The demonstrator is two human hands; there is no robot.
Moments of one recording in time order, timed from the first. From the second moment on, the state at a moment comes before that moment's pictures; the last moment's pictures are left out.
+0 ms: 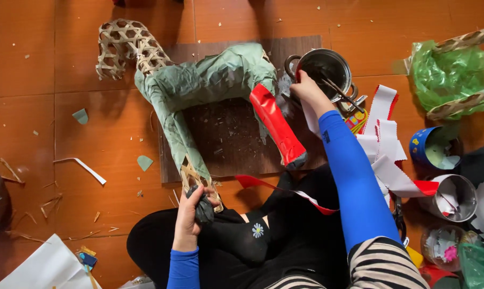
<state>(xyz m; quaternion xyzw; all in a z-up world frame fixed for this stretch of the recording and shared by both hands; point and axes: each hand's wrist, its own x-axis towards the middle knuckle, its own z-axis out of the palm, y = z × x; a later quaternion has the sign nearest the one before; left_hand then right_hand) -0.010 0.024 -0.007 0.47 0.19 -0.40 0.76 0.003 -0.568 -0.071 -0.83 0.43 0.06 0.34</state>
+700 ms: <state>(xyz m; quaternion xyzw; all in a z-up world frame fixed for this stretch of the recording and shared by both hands) -0.002 -0.001 -0.014 0.37 0.24 -0.39 0.81 -0.159 -0.269 0.121 -0.91 0.10 -0.22 0.35</state>
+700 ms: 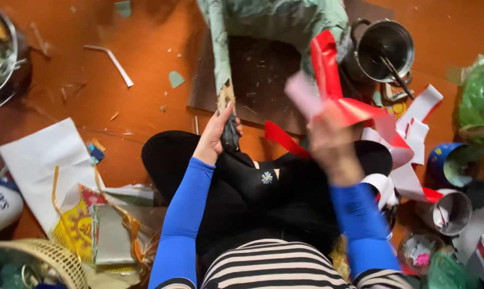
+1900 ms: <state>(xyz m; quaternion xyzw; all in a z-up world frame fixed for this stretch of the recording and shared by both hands) -0.046 0.049 0.063 0.80 0.08 -0.17 0.58 -0.121 -0.118 0.099 -0.85 -0.09 -0.13 0.51</state>
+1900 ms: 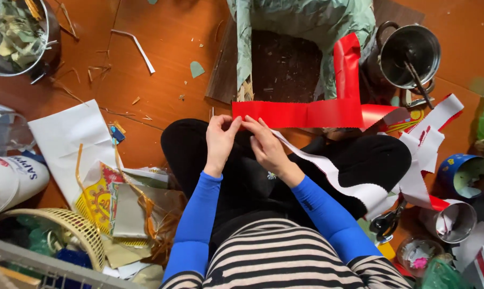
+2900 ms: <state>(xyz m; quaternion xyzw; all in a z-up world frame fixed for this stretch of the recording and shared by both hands) -0.058 0.032 0.051 0.72 0.10 -0.10 0.68 -0.115 -0.113 0.063 -0.35 0.45 -0.03 0.82</state>
